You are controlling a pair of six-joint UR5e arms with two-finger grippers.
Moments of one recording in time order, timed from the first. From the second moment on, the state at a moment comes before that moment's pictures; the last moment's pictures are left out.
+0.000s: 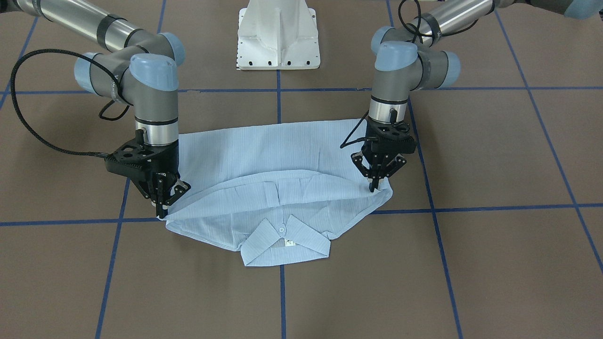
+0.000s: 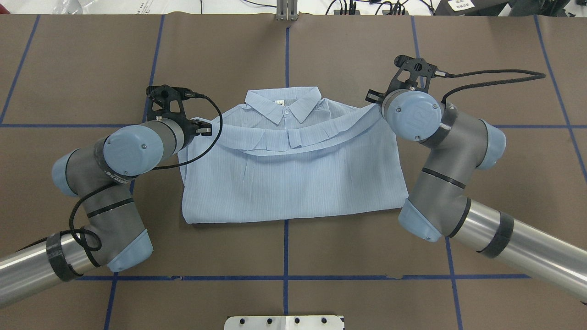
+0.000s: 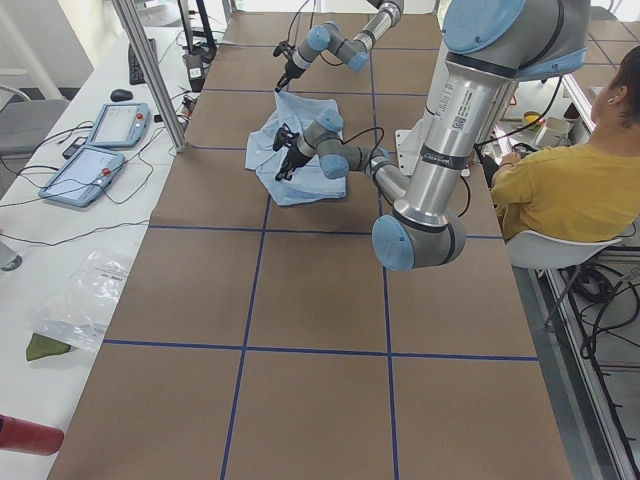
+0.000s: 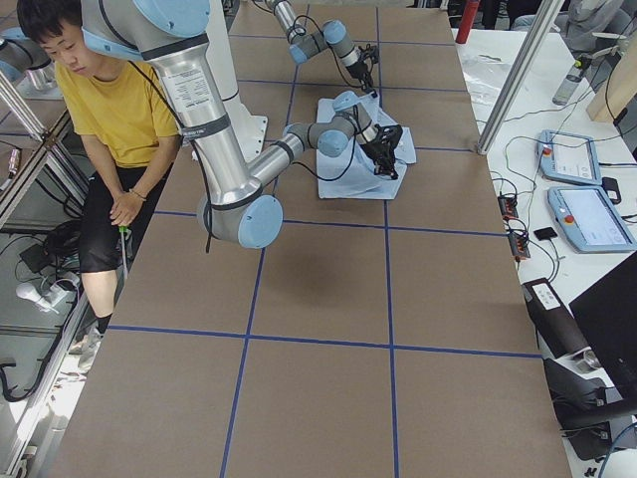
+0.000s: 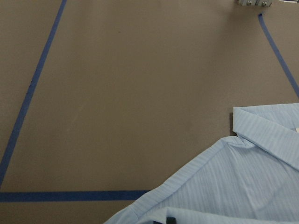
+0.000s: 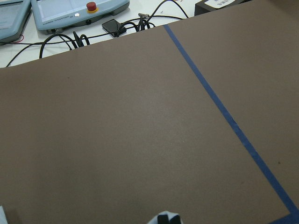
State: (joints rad) left arm -0.57 -2.00 -1.62 -2.10 -1.38 -1.10; right arm 0.64 -1.07 1.61 -1.31 1.35 1.48
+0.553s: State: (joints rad) left arm -0.62 -2.01 -1.54 -2.19 -1.38 -1.01; right arm 0.64 -1.02 1.53 -1.30 1.35 1.46
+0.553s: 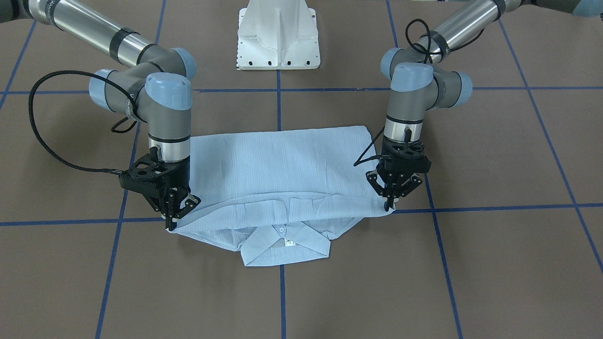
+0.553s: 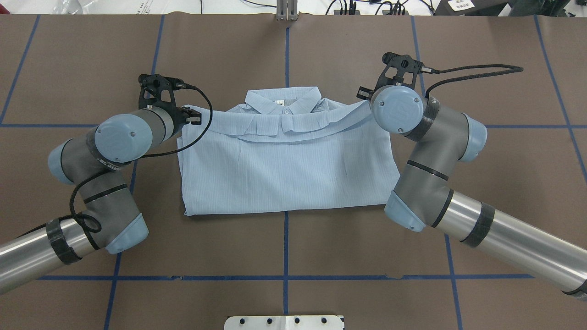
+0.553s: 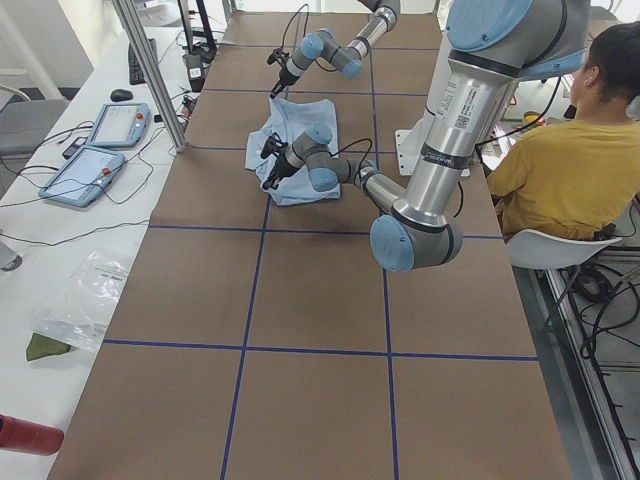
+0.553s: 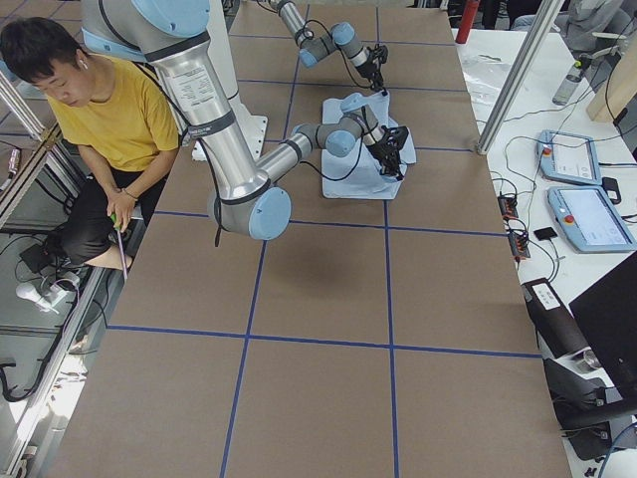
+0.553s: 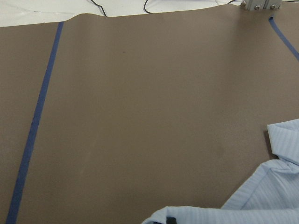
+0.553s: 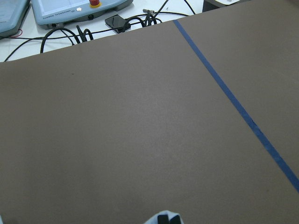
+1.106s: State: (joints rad) left arm -0.62 -1.97 -1.56 -2.31 -1.44 -0.98; right arm 0.67 -1.03 1.56 -1.30 1.44 1.38
